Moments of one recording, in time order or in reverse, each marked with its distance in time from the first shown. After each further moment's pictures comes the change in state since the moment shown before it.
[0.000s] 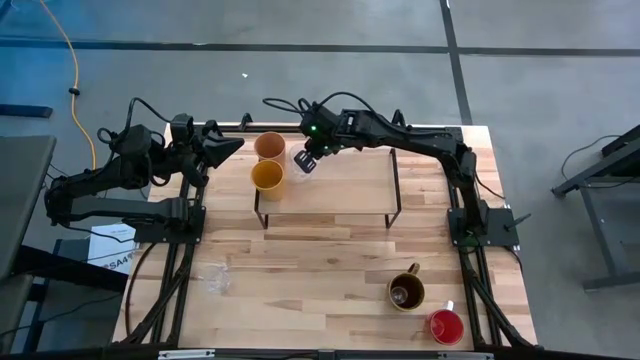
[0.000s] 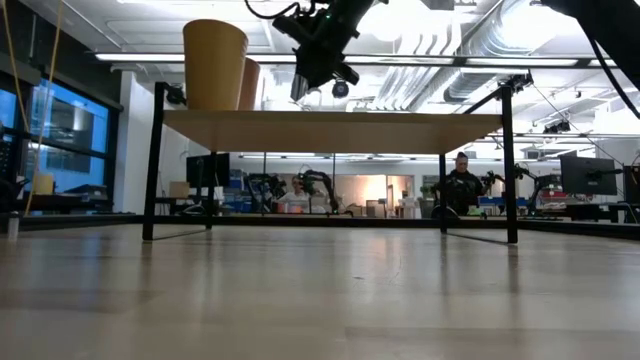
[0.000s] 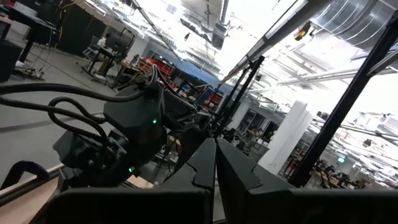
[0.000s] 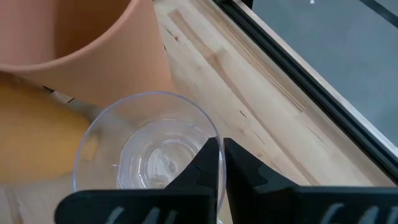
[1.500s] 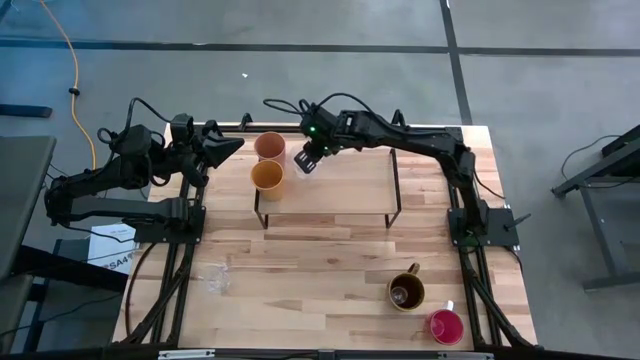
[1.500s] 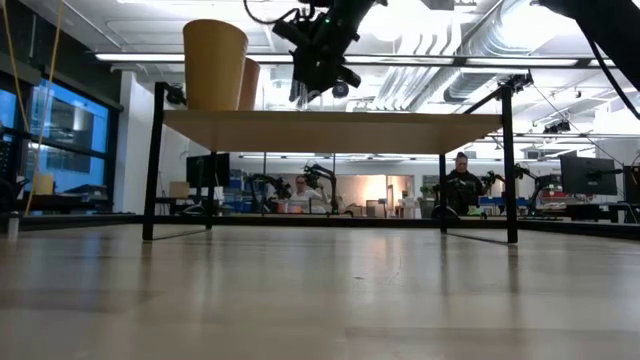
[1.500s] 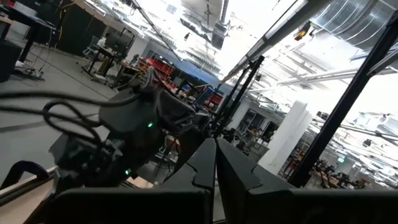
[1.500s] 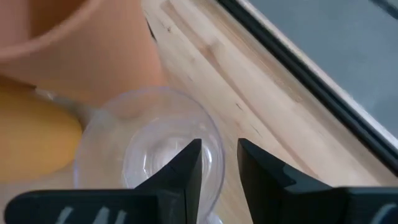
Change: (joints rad) left arm 0.000 0.000 0.000 0.000 0.000 -0.001; right arm -0.009 0.010 -0.001 -0.017 0.009 0.021
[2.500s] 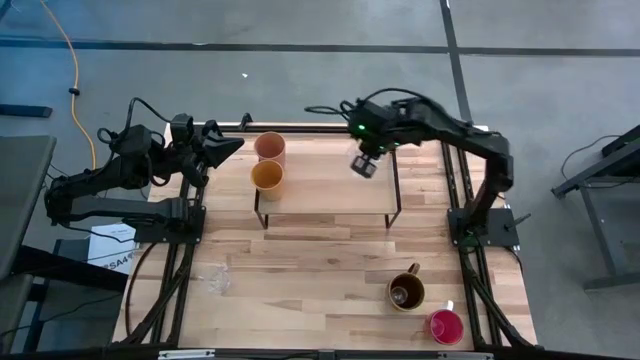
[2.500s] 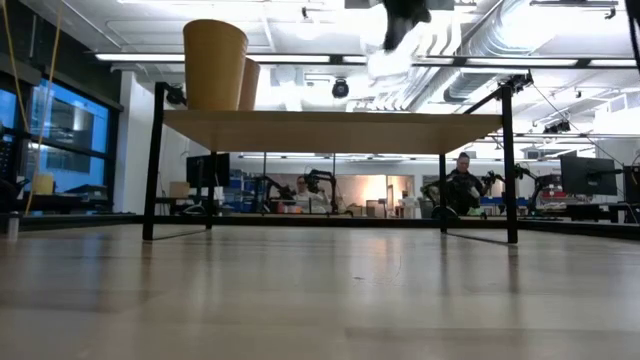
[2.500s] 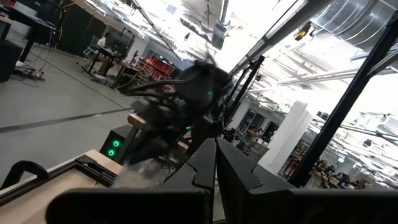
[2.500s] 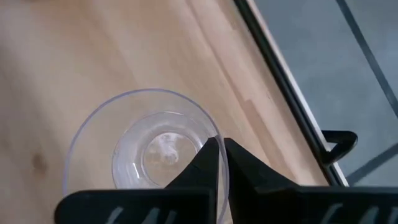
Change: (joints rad) left arm 0.000 0.000 0.000 0.000 0.000 0.000; right arm 0.039 -0.298 0.000 -0.537 0.102 -0.174
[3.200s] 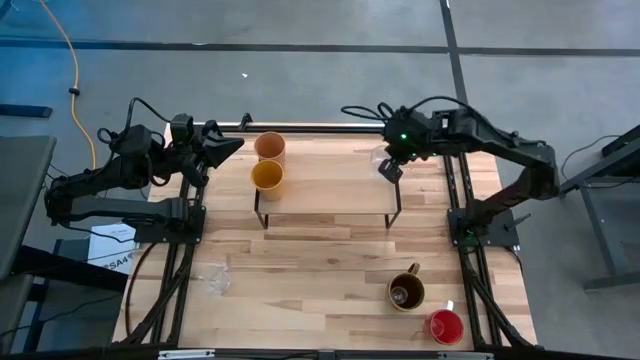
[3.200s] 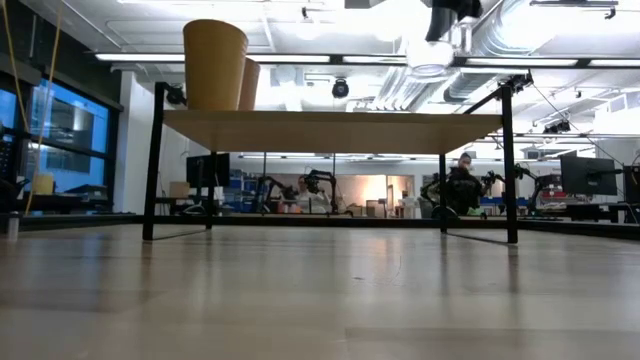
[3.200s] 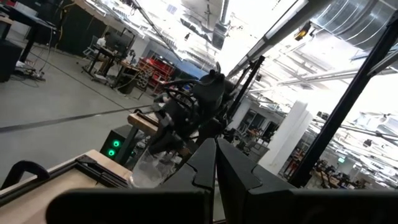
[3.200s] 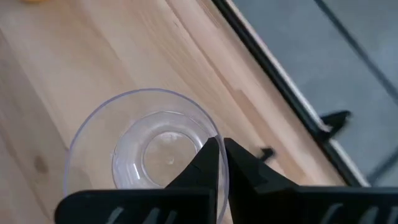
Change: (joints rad) left arm 0.000 0.000 0.000 0.000 0.000 0.000; right arm 0.020 -0.347 -0.403 0.166 0.040 0.084
